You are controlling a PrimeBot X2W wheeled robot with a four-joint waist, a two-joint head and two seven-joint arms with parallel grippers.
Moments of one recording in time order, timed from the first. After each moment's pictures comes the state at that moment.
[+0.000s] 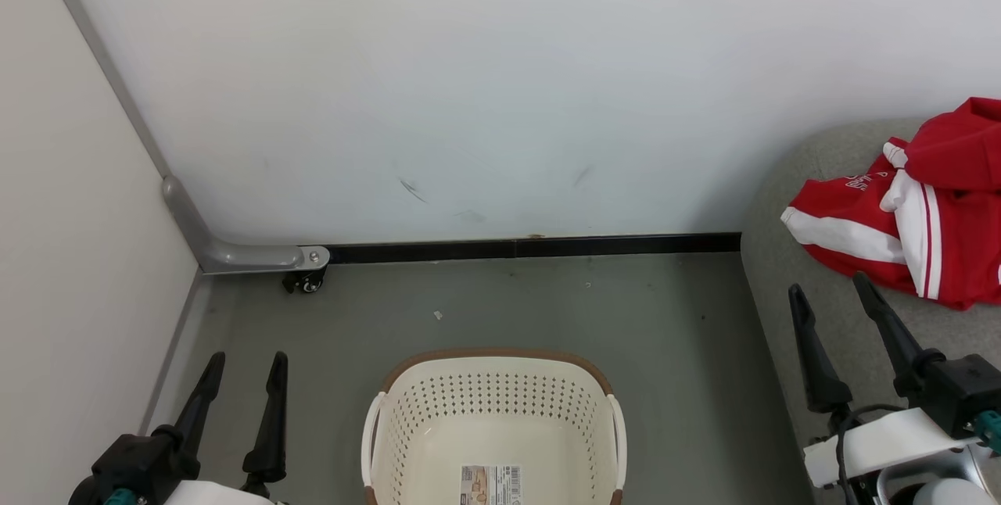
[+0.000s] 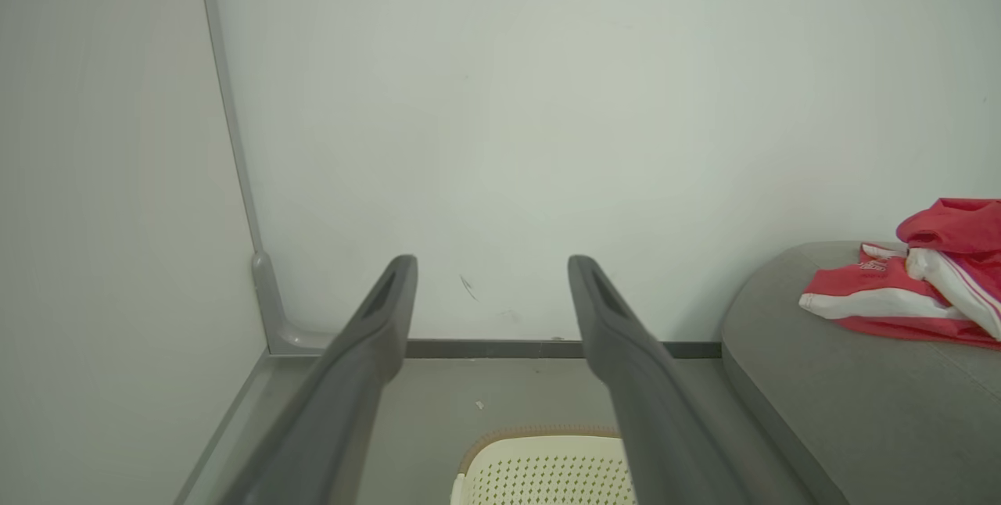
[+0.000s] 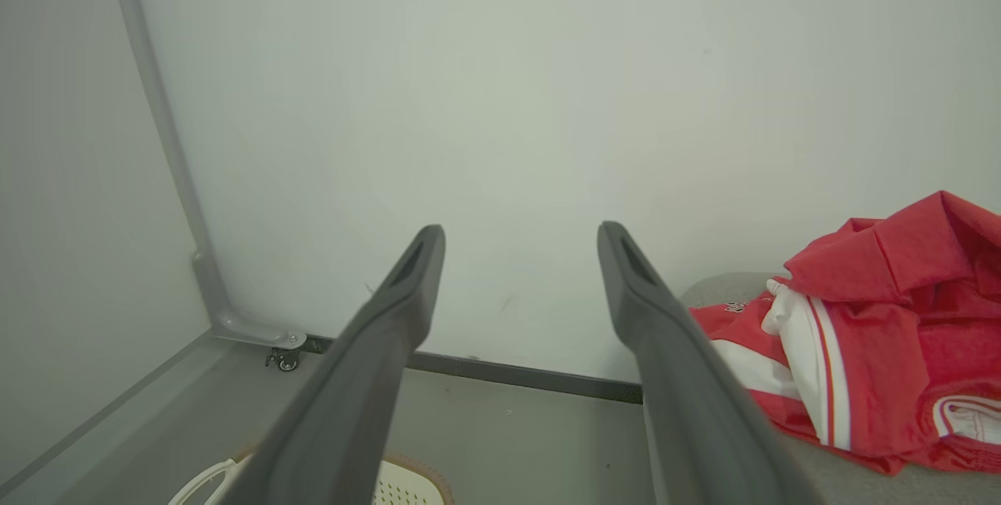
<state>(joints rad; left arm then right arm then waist) 0.01 0.24 -0.24 0.02 -0.53 0.11 -0.24 0.00 -0.06 -0.08 -0.03 -0.01 0.12 -0.26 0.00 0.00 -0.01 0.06</state>
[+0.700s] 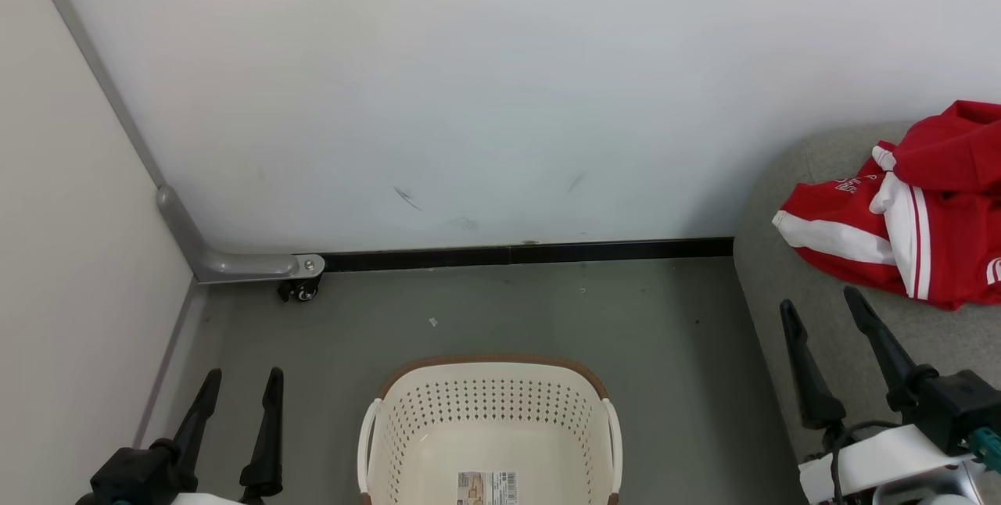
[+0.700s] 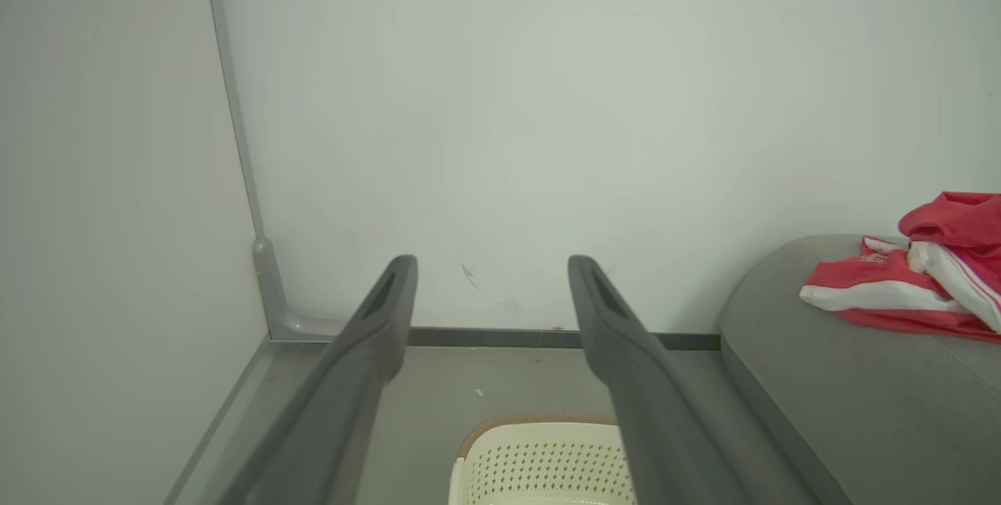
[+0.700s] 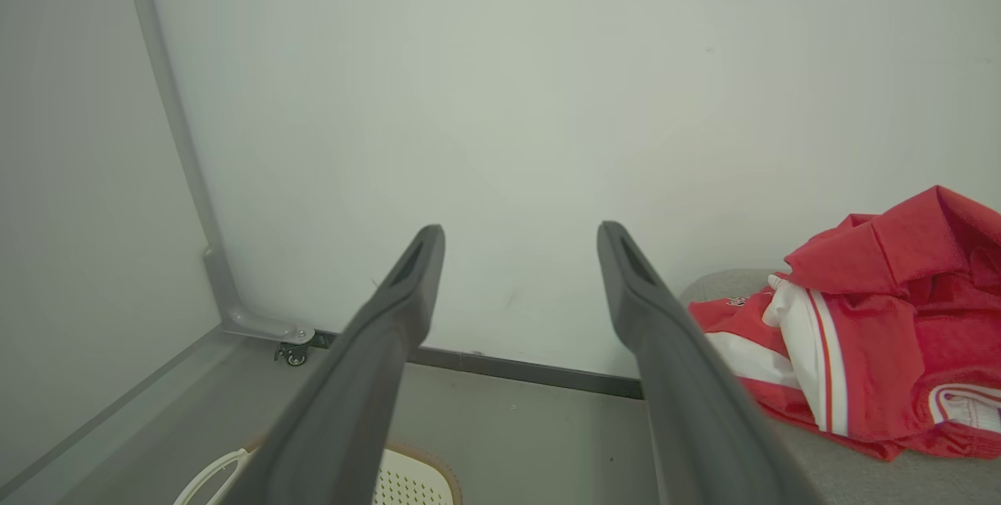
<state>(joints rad) 0.04 0.23 -0.22 0.05 -0.53 0.10 -0.25 0.04 -0.05 -0.06 -0.06 -0.01 0.12 -0.26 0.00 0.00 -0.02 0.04</state>
